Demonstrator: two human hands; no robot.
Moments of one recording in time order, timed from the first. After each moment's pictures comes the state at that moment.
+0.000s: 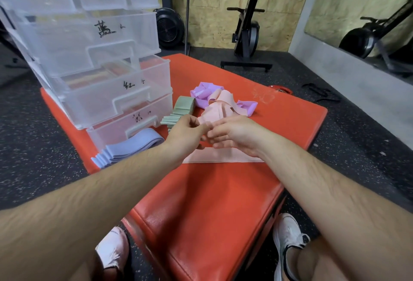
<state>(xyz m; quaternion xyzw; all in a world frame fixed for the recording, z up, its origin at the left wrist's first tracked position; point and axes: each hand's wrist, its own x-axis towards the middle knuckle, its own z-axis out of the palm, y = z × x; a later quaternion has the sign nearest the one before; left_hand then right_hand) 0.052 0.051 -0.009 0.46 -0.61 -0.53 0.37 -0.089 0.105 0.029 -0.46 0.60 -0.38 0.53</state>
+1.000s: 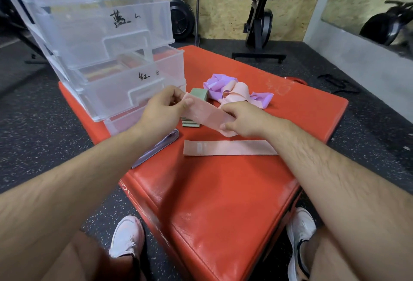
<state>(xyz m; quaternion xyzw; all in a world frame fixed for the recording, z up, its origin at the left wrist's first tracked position) 0.126 0.025 0.021 0.44 -0.69 -0.39 0.42 -0.101 0.068 0.015 -0.72 0.66 -0.15 0.16</state>
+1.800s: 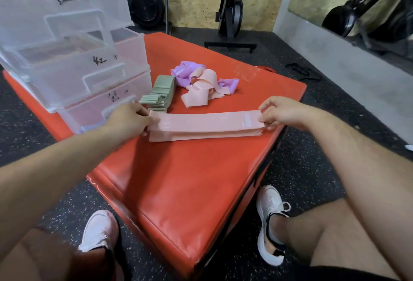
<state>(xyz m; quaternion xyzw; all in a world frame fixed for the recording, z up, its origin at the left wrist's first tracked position) 0.121 0.025 -0.028 0.56 -0.70 -0.35 0.27 -0.244 0.154 0.009 -0.47 0.78 -0.25 0.33</state>
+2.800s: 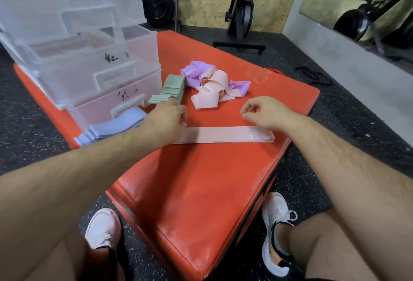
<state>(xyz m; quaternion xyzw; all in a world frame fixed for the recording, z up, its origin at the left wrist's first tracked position) 0.081 0.020 -0.037 0.43 -0.89 -0.08 0.16 -0.192 0.109 -0.001 -0.60 0.77 -0.18 0.15</state>
